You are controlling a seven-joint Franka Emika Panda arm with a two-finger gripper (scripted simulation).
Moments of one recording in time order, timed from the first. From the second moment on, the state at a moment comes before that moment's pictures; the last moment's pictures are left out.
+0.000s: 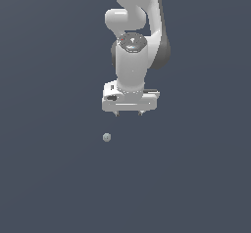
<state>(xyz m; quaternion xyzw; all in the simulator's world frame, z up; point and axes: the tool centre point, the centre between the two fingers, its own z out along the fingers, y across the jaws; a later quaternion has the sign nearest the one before) -0.003 0.014 0.184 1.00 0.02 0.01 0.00</state>
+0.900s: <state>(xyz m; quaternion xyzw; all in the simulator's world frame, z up) 0.011 0.025 0.207 1.00 0.04 0.03 0.01</state>
